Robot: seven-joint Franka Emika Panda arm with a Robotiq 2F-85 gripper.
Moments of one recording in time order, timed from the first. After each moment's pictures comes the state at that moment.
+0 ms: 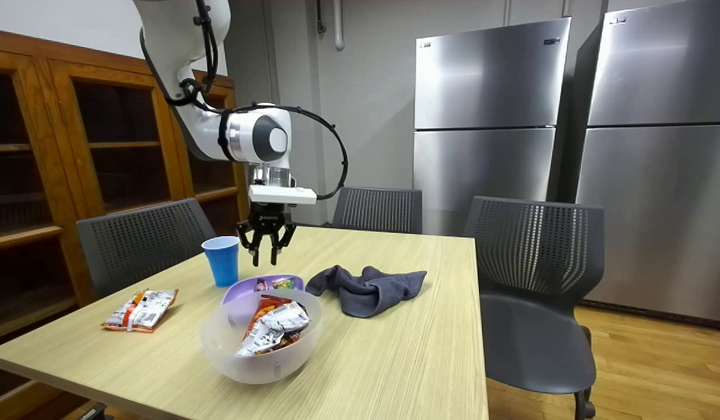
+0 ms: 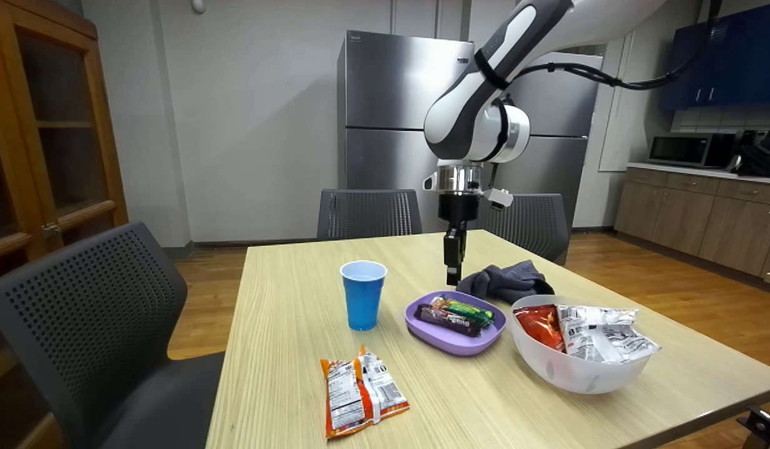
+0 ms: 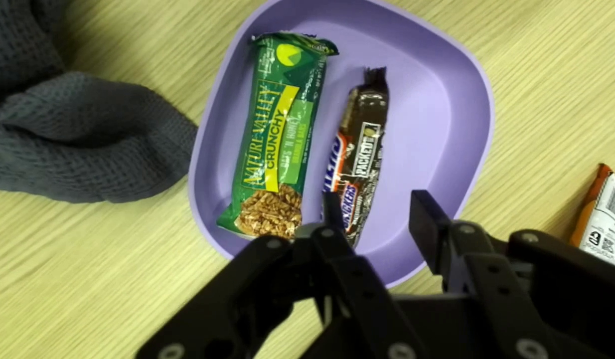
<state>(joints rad) -0.03 0.58 0.12 -1.84 0.01 2.25 -0.80</state>
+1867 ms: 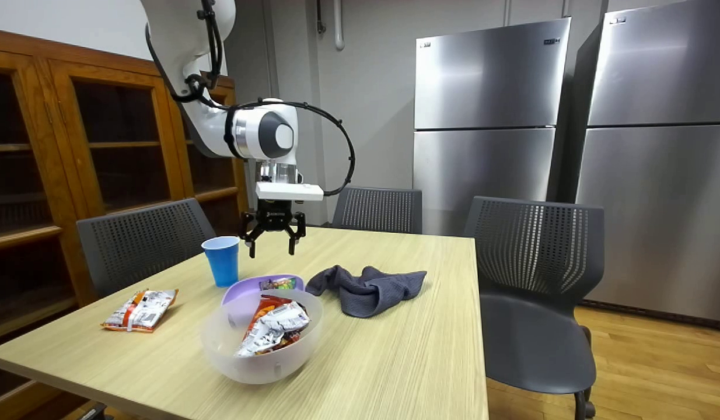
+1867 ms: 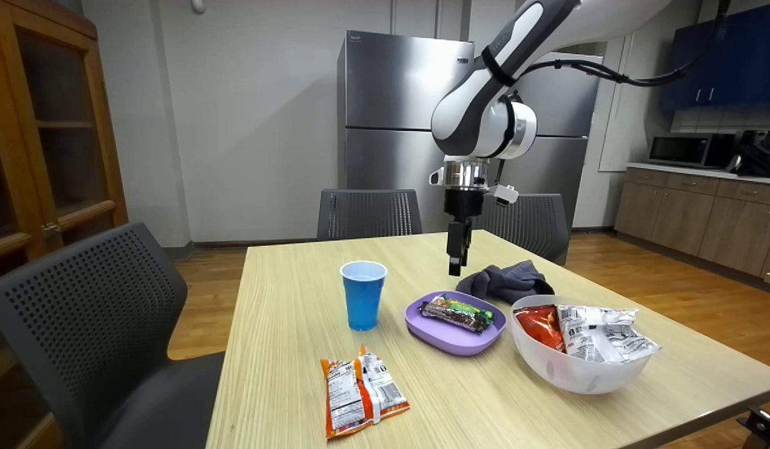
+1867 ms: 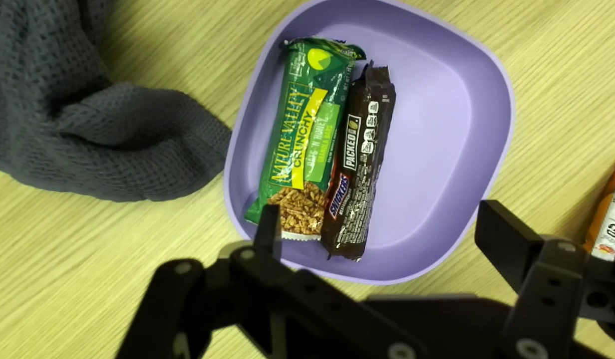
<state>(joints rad) -0.06 0.57 0.12 -1.84 0.01 2.27 -0.81</state>
